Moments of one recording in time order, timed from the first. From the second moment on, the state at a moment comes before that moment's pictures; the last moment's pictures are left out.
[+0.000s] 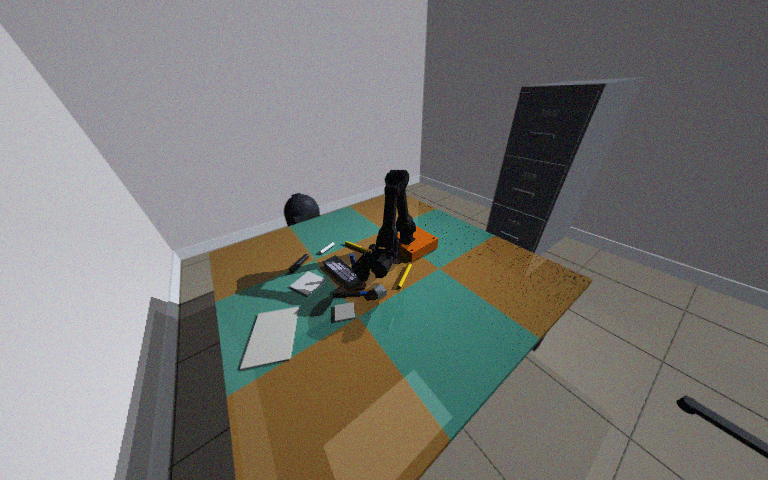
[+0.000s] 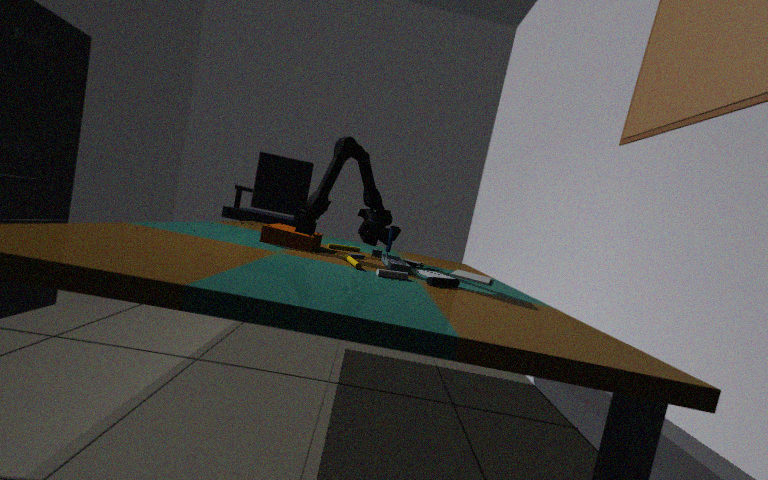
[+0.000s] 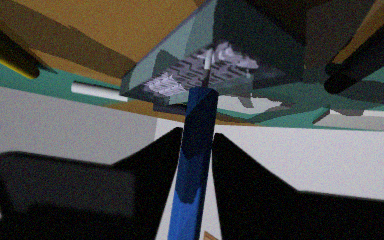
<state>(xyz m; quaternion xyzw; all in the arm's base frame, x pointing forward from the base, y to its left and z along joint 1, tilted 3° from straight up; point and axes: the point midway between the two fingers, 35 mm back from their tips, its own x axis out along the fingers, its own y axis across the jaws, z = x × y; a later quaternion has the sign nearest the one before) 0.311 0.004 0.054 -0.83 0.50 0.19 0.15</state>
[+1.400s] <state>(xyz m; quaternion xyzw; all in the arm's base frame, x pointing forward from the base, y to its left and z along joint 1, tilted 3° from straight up) 0.310 0.004 0.086 -0.83 0.50 0.19 0.14</state>
